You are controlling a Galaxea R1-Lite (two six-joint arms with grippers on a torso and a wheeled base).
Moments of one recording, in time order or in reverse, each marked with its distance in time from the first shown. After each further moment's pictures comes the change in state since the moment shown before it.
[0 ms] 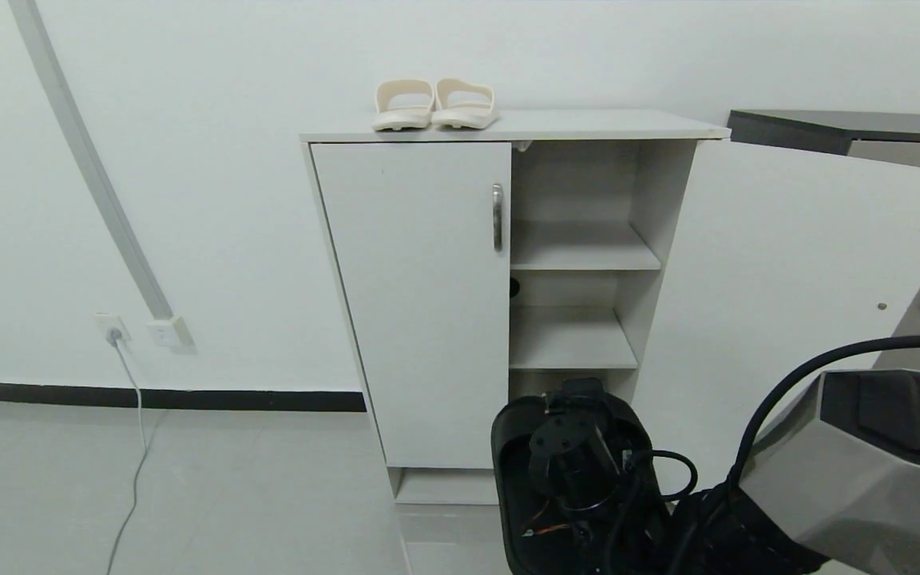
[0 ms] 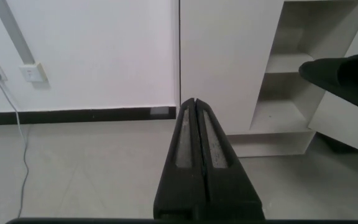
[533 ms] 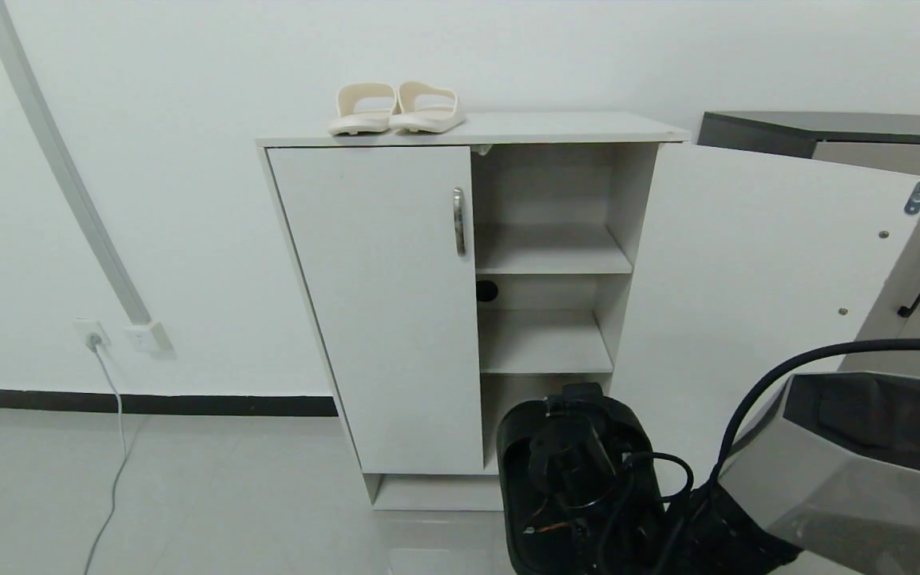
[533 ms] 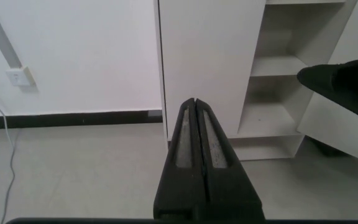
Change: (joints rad) left arm 0.000 0.000 0.000 -0.001 0.000 0.000; right arm -0.012 0.042 -0.011 -0.012 0.001 0.000
